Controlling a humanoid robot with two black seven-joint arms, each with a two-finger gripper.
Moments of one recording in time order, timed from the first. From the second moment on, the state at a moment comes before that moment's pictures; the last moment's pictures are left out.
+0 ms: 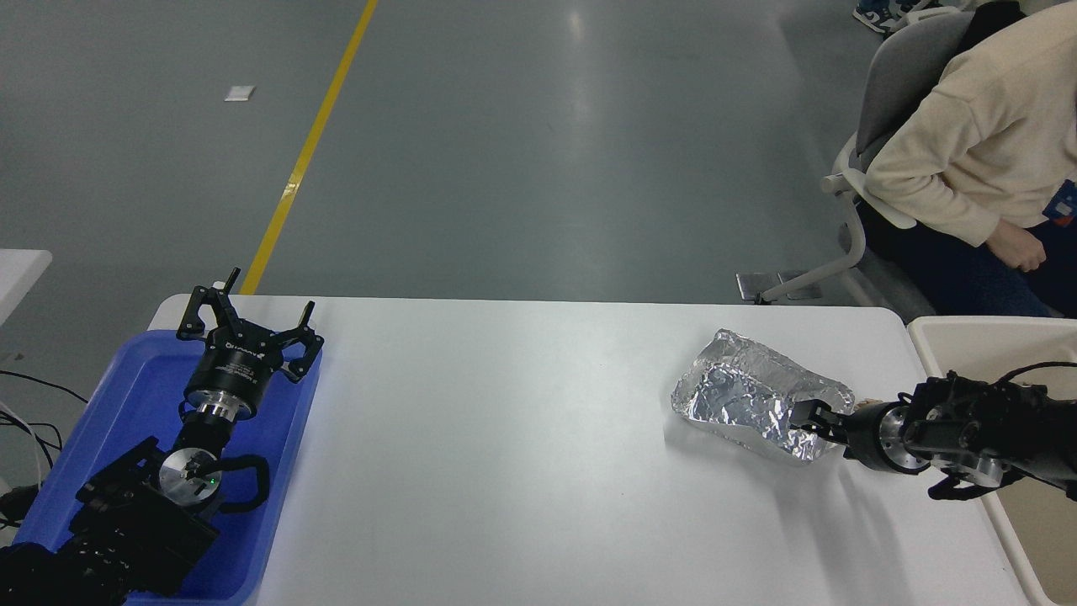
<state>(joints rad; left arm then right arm) -0.63 0.16 -0.87 -0.20 -0.22 -0.79 -0.29 1.10 -0.39 -0.98 0.82 -0.08 0.03 0.13</state>
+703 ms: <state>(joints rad) -0.63 0.16 -0.87 -0.20 -0.22 -0.79 -0.29 1.10 -0.40 -0.98 0.84 -0.28 -0.09 0.12</state>
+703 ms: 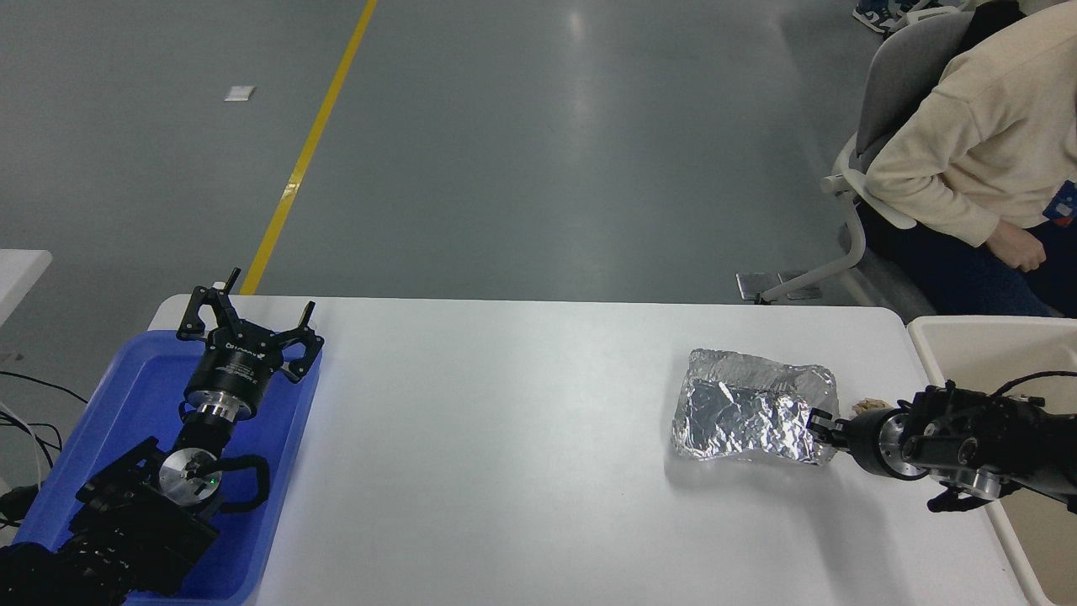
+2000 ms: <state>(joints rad) -0.63 0.16 -0.87 -0.20 -0.22 -0.79 -0.29 2.20 -0.63 -1.36 1.53 -0.51 0.52 0.13</state>
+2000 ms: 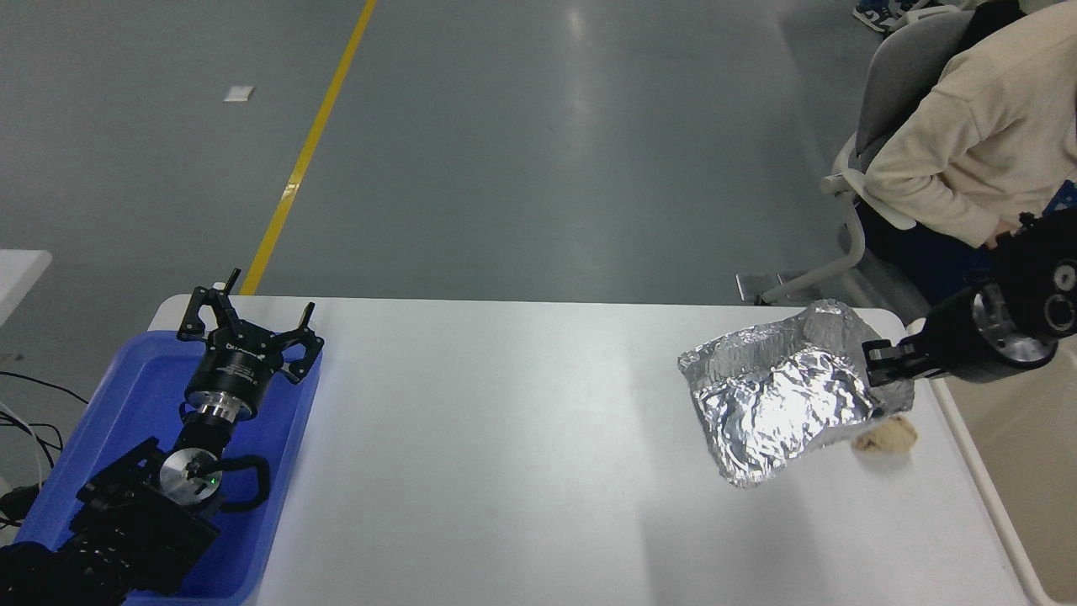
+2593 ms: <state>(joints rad) -0.63 0.16 -0.87 -0.20 -0.22 -0.79 -0.29 2.60 -0.68 -1.45 1.54 -0.47 0.77 0.13</state>
